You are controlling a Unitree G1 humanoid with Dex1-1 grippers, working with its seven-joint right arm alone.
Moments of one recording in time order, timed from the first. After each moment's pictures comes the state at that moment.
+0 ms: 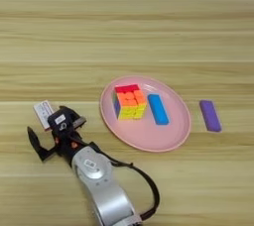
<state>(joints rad) 0.08 -0.03 0.37 0.01 -0.08 0.14 0.25</state>
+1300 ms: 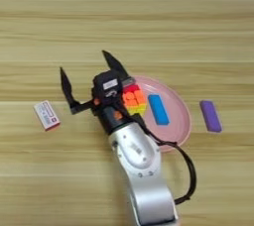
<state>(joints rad) 0.13 -0.09 0.11 -0.47 0.01 0.08 0.23</state>
